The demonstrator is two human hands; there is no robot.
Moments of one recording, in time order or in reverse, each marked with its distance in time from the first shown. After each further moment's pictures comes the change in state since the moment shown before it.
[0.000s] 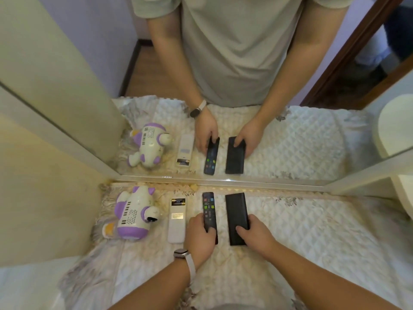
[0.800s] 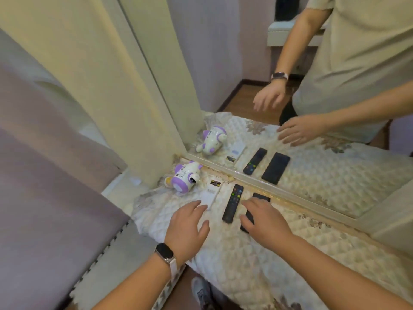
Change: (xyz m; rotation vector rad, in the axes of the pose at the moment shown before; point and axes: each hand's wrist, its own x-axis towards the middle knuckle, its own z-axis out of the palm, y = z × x) left_hand -0.208 0.044 -0.024 0.523 0.542 0.150; right_hand -0.089 -0.016 -0.076 -0.607 0.006 -1.010
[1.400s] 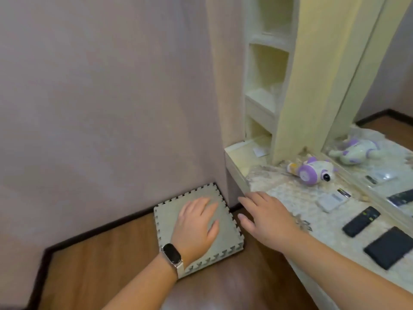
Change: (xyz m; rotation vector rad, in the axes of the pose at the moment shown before) left_hand -0.286 -0.176 -0.078 0.119 0.380 -0.351; right_hand -0.066 -0.309 0.094 -0.252 -0.069 -0.794
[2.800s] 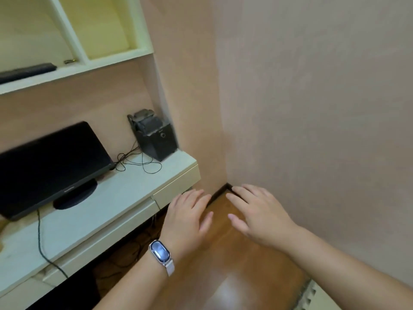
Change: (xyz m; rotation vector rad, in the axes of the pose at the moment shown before) left_hand -0.315 -0.457 -0.229 0.488 0.369 -1.083; right_hand 0.307 -0.648 0.144 0.254 -0.021 -1.323
